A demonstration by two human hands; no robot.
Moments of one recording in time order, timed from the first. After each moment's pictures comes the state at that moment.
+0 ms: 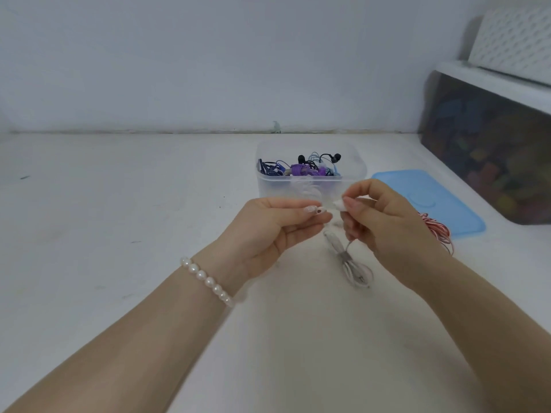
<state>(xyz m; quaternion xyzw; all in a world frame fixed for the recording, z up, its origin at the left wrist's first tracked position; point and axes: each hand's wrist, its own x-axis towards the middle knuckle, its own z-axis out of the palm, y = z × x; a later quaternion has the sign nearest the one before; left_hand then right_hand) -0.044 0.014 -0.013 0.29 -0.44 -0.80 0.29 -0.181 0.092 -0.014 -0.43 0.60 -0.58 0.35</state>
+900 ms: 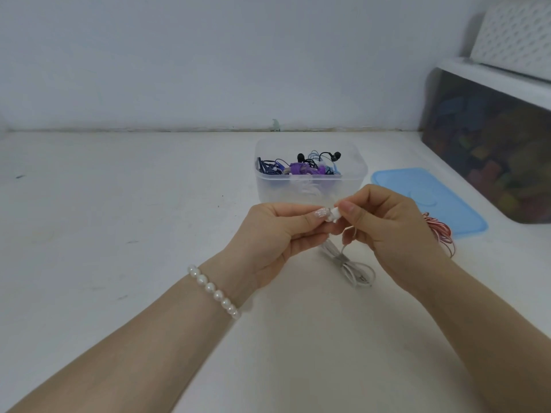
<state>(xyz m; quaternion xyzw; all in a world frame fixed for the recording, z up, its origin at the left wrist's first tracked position) -0.048 0.025 -0.015 0.30 -0.48 -0.78 0.28 -0.183 0.091 -0.022 -0.45 0.55 -0.62 0.33</state>
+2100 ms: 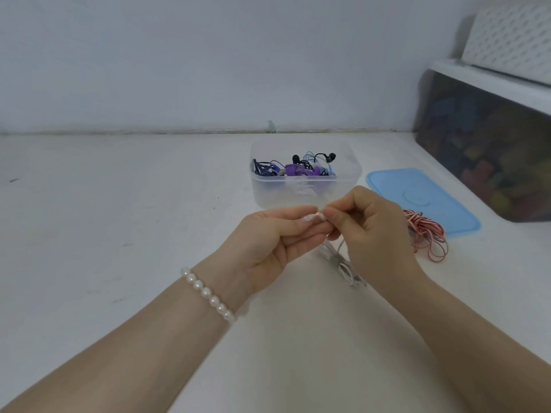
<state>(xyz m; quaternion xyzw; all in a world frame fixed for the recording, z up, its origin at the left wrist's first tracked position) -0.046 0.027 -0.013 0.30 -0.37 -0.84 0.27 -0.170 0.089 -0.029 -0.51 0.62 -0.58 0.13</state>
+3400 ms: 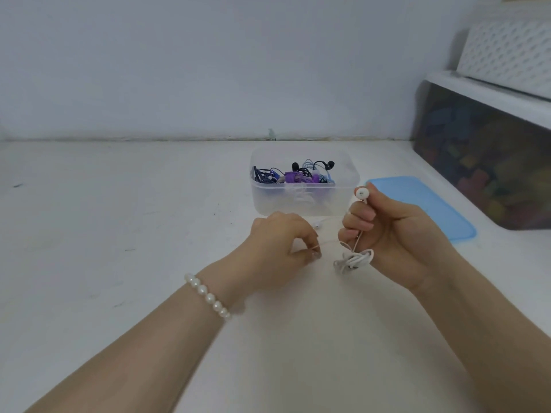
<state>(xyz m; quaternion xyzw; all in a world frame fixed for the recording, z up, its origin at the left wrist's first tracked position) -0.049 0.009 -0.035 0.28 -0.91 -0.26 0.18 -0.197 0.093 -0.007 -0.23 0.36 -0.69 0.59</state>
